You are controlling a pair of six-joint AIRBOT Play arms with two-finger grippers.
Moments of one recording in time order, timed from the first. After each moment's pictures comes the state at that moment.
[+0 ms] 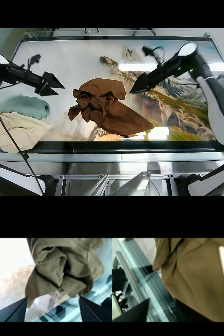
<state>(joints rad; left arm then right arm) 0.25 -1.82 1.65 0.83 -1.64 -1.25 0.14 -1.80 1.66 -0.63 1.59 1.10</state>
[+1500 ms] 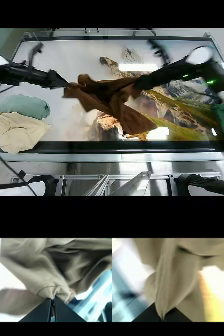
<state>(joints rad) 0.19 -1.46 1.41 0.67 -1.44 -1.05 0.12 -1.39 1.41 -0.84 1.23 1.09</state>
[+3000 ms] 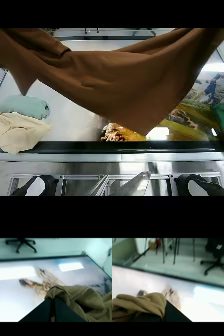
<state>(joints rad) 0.56 -1.02 1.55 0.41 -1.39 -1.00 -0.22 -1.08 1.52 -0.73 0.90 0.90</state>
